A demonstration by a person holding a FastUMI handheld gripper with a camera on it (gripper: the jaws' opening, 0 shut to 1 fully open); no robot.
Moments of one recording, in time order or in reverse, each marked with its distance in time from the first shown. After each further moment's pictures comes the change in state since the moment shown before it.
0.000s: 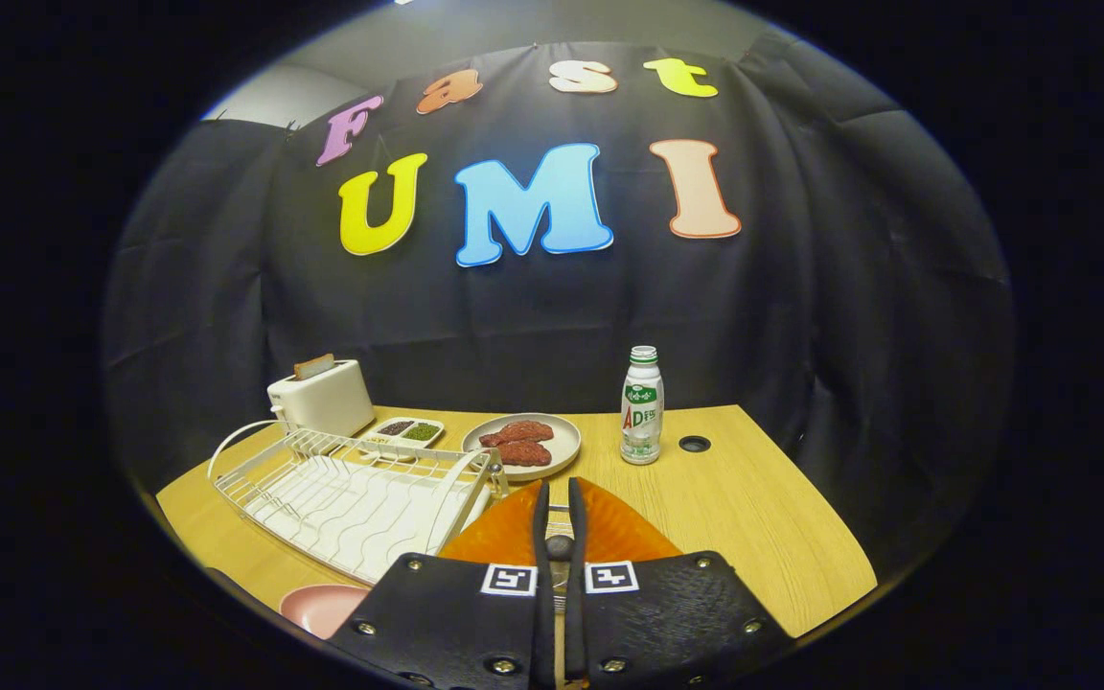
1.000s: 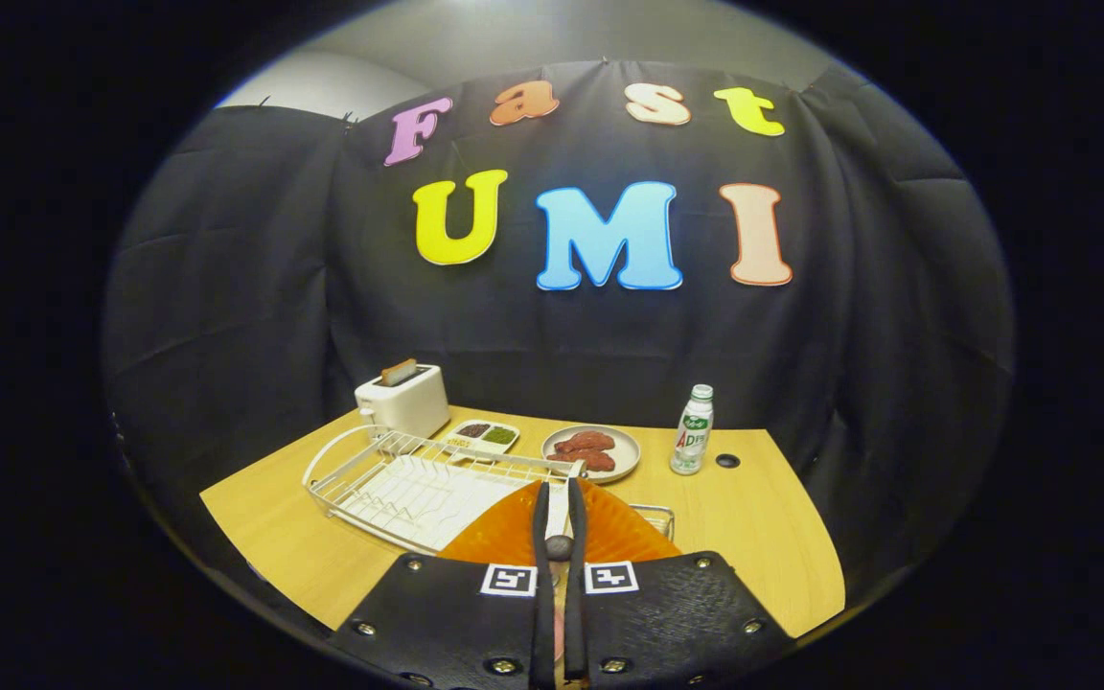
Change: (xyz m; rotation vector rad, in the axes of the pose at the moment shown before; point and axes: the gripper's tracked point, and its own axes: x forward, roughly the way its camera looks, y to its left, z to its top) arm -0.099 0.114 0.032 -0.105 0.062 0.129
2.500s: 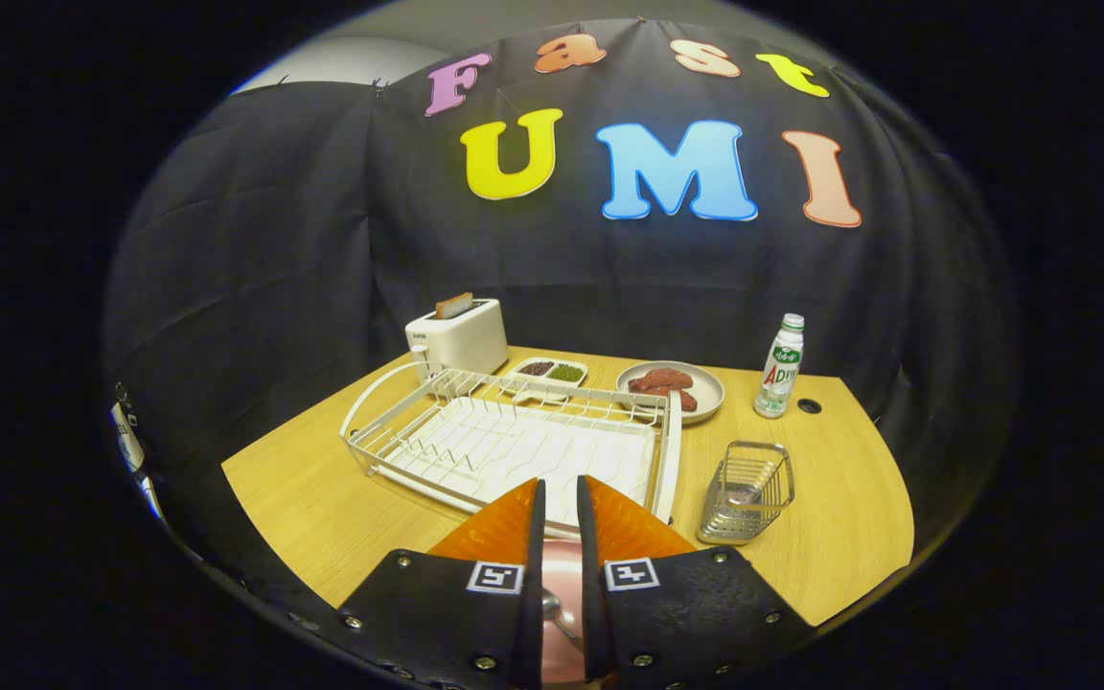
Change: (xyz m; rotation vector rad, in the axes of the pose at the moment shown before) arm 0.035 0.057 -0.038 -0.010 0.064 0.079
